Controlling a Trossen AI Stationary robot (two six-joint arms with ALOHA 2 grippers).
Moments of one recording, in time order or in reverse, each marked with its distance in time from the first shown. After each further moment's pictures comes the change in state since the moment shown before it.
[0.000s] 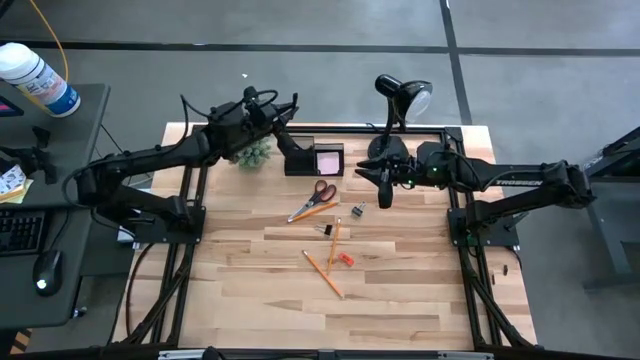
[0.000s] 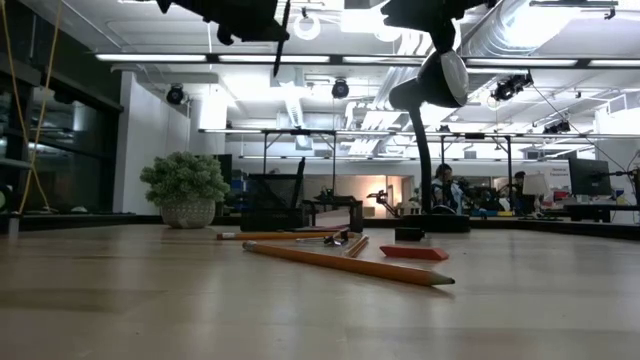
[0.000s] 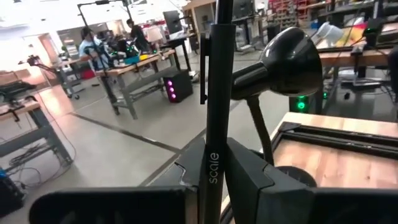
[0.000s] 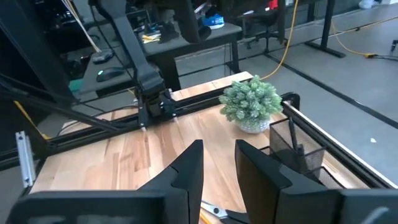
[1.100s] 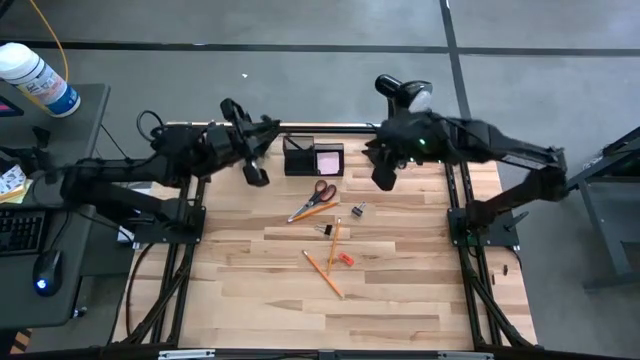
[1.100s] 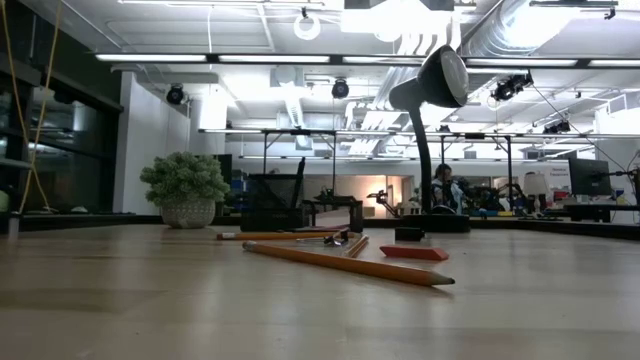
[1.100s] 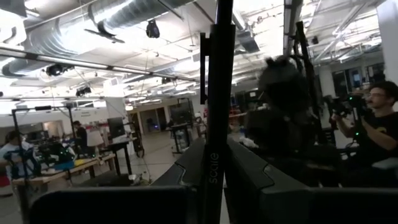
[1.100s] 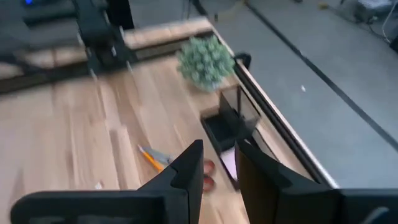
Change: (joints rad) left arm -0.336 -0.202 0.000 0.227 0.028 0.092; right arm 0.013 0.244 0.697 -0.831 0.150 -0.056
